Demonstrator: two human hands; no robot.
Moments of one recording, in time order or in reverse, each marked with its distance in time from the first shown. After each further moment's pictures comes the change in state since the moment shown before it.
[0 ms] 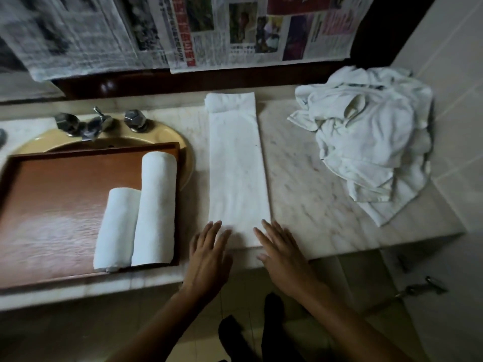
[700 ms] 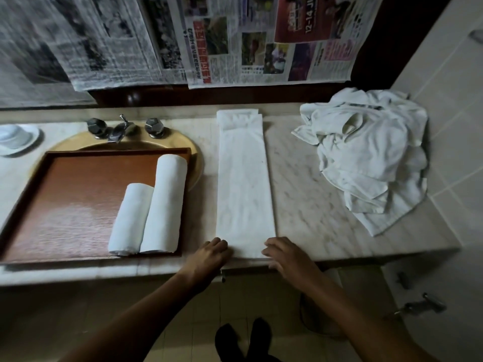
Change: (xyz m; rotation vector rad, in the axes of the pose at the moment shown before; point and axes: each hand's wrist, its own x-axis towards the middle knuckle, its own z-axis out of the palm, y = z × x) left_hand -0.004 -0.012 -0.015 0.227 -0.202 0.361; right_hand -0.012 0.032 -0.022 0.145 -0.039 -0.193
